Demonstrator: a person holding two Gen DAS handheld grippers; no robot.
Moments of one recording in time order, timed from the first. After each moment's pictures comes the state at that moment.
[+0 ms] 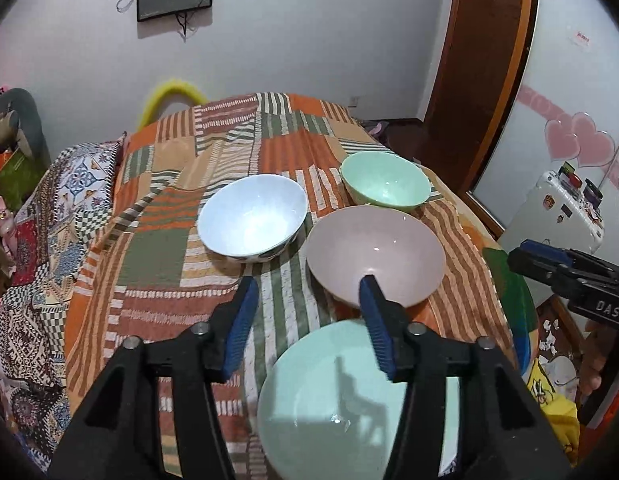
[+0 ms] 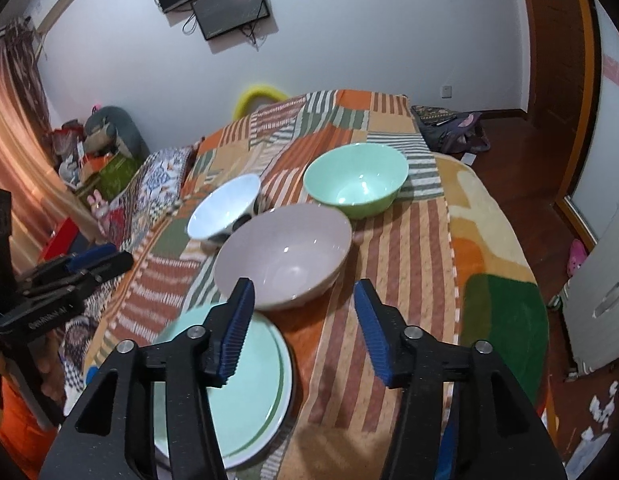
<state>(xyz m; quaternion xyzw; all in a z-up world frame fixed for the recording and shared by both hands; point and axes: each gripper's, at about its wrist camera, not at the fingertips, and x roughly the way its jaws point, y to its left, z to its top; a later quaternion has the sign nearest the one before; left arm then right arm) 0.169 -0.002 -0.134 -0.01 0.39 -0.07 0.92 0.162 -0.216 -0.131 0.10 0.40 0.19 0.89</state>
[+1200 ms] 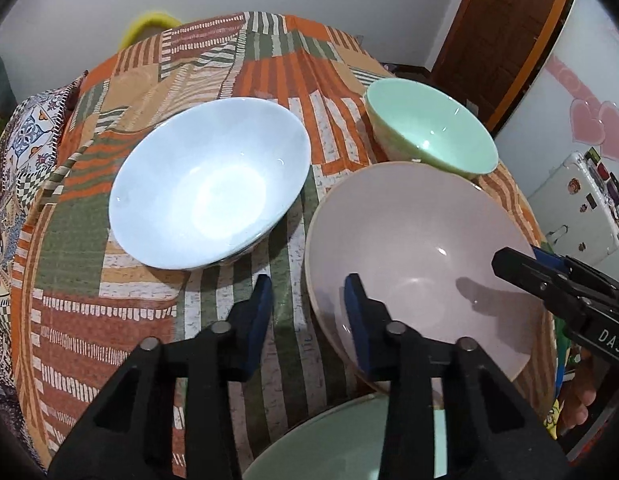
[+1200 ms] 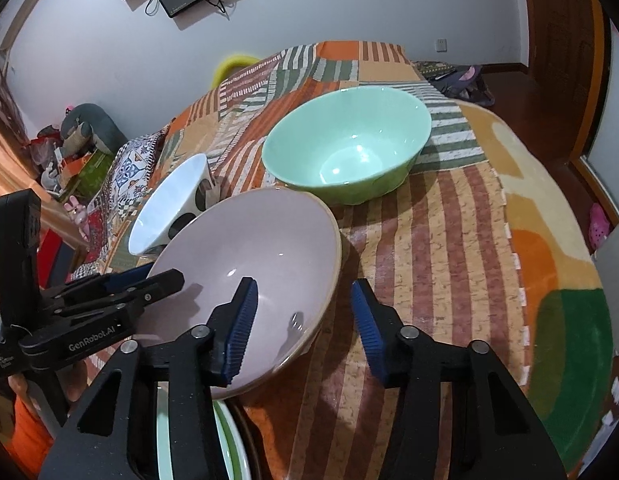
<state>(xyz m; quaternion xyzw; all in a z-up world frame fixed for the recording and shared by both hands) 0.285 -0.015 -0.240 -0.02 0.50 -0.08 0.86 0.239 -0.200 -0.204 0.13 0.47 0.18 0.85</state>
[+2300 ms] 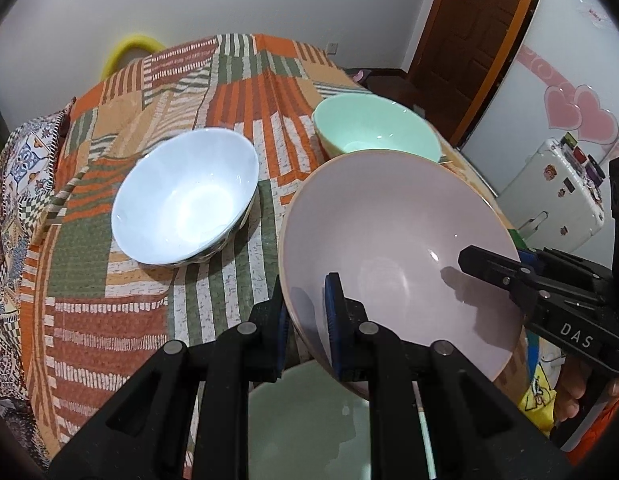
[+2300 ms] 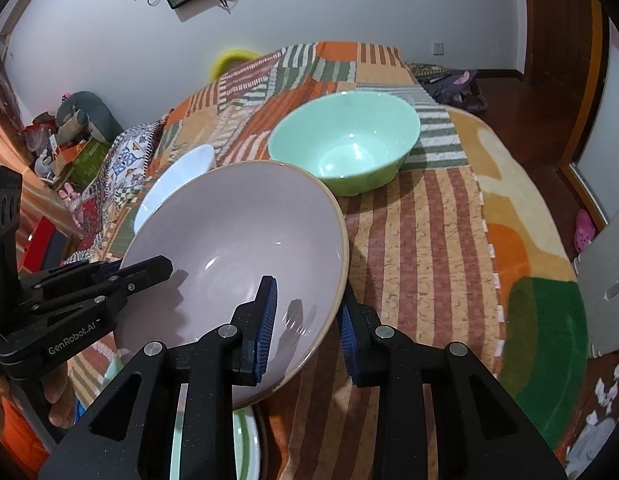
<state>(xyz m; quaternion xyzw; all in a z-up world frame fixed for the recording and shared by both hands) 0.250 -0.038 -0.197 0.00 0.48 -0.12 0.87 0.222 -0.198 -0.182 0.10 0.47 0.17 0.86</state>
